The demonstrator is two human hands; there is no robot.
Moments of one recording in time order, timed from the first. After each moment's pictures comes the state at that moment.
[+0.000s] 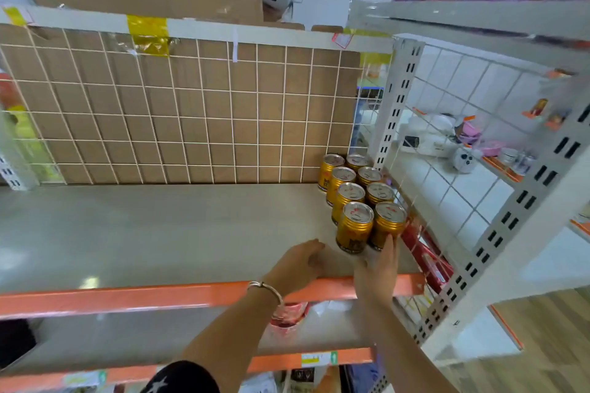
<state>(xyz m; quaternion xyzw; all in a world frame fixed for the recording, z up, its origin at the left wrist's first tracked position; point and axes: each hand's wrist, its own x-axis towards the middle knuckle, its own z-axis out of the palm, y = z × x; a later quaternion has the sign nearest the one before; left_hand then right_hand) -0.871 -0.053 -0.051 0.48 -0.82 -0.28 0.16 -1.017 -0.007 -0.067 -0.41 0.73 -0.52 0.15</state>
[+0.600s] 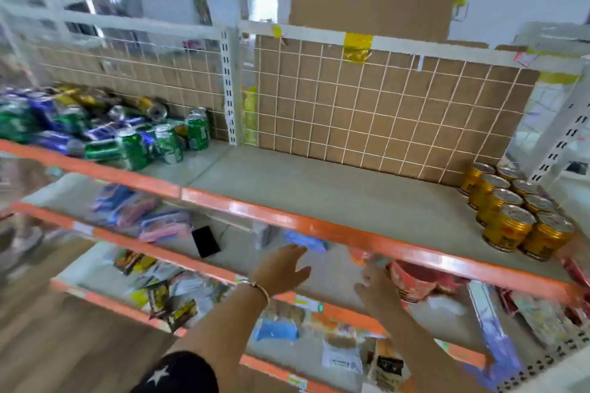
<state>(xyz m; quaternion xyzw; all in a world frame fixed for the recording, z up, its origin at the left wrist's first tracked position) -0.558 0.115 -0.051 0.63 -0.75 -0.16 0.11 -0.769 0.101 -0.073 -0.64 0.66 -0.19 0.33</state>
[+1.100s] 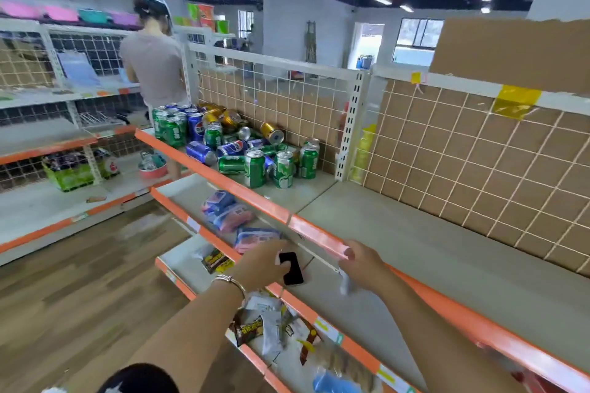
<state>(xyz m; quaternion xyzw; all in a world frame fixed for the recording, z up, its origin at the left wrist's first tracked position) -0.337 0.171 0.010 0.78 -0.57 -0.17 0.18 -0.521 0.042 0.004 -0.81 0.49 -0.08 0.33</state>
